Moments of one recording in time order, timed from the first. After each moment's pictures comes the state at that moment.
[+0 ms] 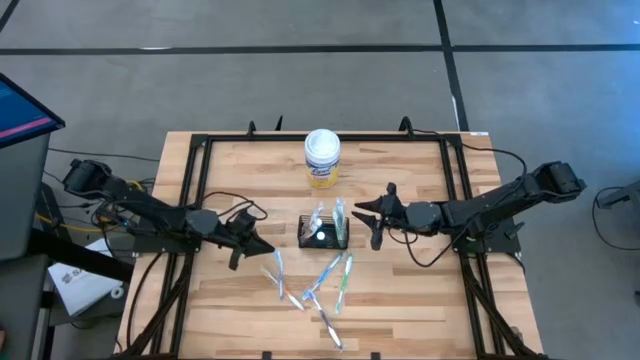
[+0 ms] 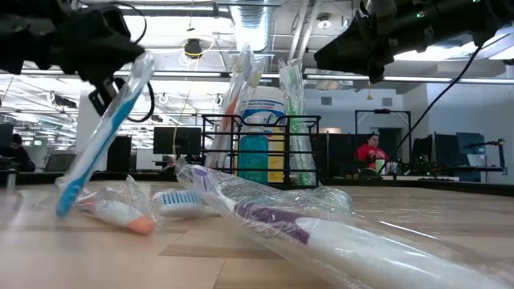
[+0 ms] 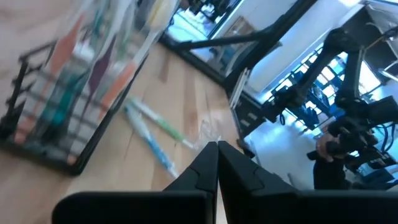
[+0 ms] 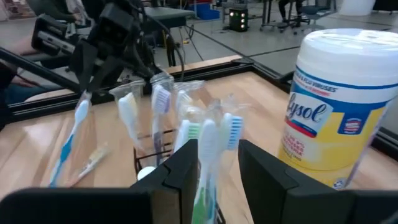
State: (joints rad) left arm -0.30 0.95 0.16 0.63 -0.09 -0.69; right arm 0.22 1.22 0.51 0.47 0.52 0.21
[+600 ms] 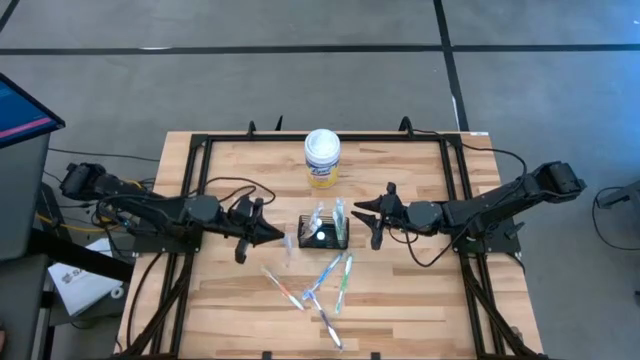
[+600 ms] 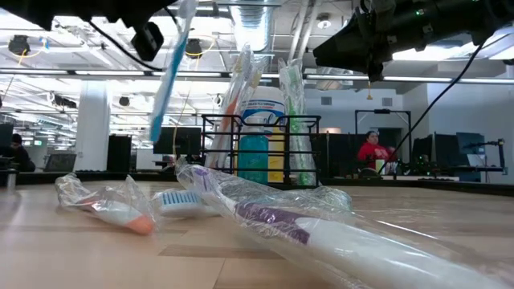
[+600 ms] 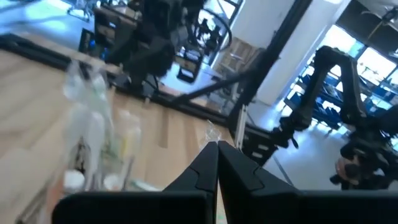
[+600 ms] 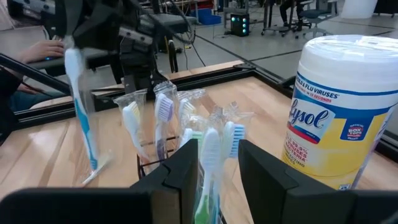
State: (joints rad) left arm -0.22 0.94 0.43 0.46 -0.07 -0.44; right arm 0.22 1.22 0.51 0.49 0.52 0.21
